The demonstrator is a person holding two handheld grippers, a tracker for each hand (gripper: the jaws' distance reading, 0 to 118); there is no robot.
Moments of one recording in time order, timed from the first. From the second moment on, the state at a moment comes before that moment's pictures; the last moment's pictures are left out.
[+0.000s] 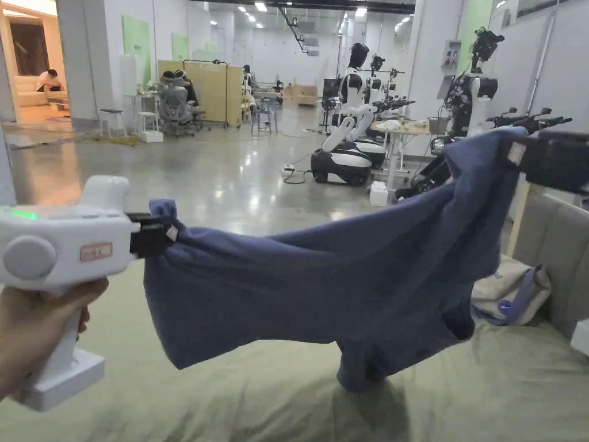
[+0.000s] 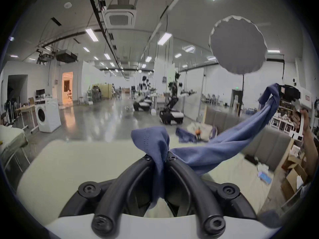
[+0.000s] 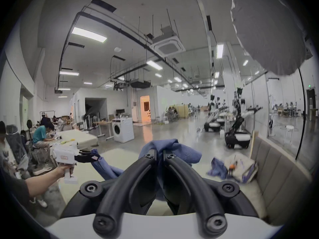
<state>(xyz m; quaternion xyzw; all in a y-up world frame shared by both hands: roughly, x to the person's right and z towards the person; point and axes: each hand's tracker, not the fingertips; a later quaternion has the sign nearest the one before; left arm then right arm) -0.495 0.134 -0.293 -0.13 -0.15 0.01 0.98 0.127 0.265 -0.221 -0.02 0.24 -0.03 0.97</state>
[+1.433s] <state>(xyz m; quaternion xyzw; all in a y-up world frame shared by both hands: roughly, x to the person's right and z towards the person) -0.447 0.062 0.106 -0.09 0.02 0.10 0.99 0.064 0.052 0.079 0.00 -0.01 -0.03 1.00</state>
